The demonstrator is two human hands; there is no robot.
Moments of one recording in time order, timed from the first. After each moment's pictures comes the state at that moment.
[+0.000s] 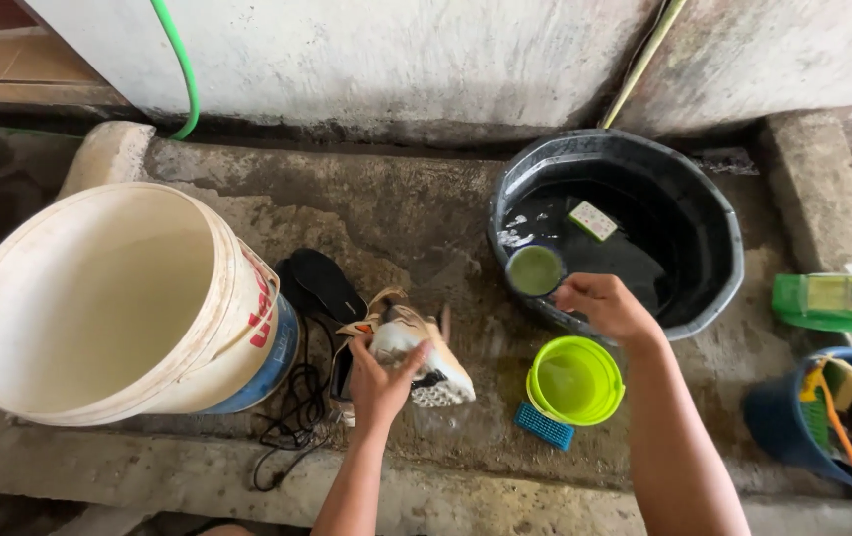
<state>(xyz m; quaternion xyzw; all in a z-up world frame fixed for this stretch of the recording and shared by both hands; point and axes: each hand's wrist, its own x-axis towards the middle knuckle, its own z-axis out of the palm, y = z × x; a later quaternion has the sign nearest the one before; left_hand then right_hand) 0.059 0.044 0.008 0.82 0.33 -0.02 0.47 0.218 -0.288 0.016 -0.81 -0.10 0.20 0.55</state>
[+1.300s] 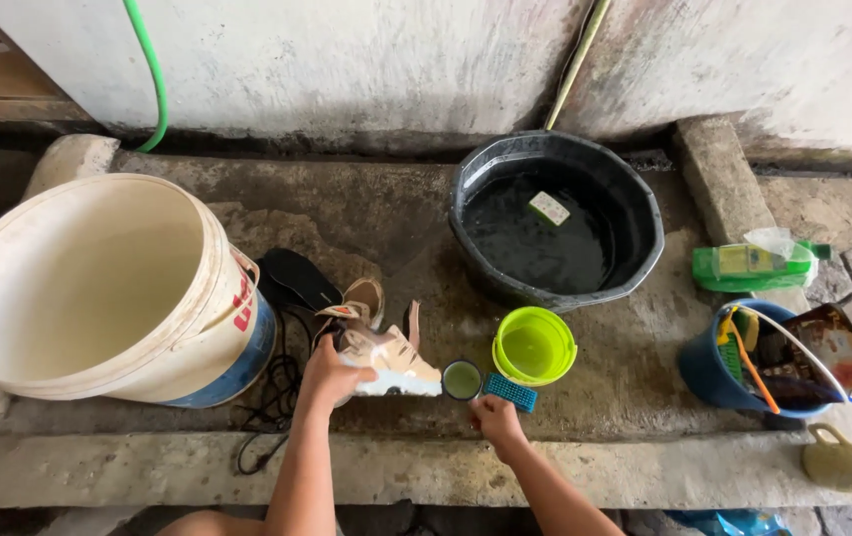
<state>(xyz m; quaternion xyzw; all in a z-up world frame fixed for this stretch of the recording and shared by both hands) 0.021 0.089 0.058 0.81 0.31 -0.28 0.40 -0.018 -0.202 -0.153 -0.72 0.26 0.24 0.60</state>
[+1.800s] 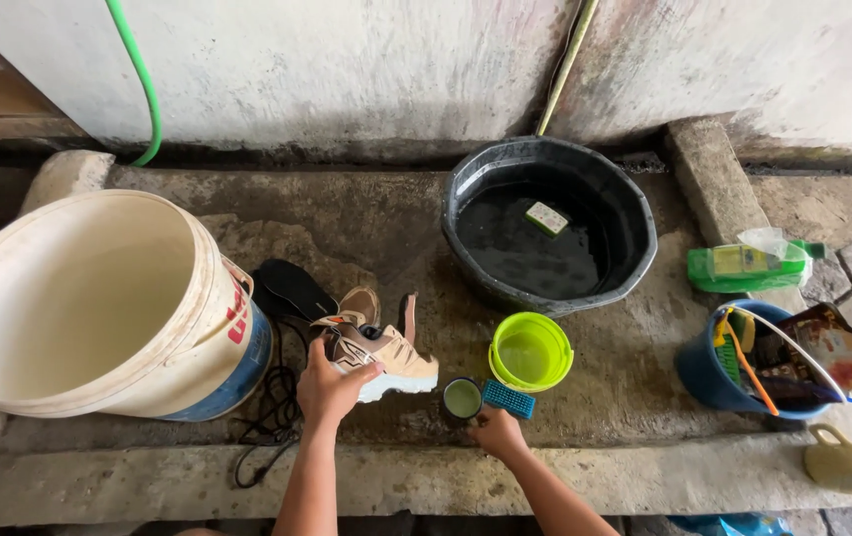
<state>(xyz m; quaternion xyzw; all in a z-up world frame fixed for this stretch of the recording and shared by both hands) 0.010 0.071 0.053 0.85 0.34 -0.12 0.38 -0.011 -0.220 -0.178 -0.87 0.15 0.34 0.32</state>
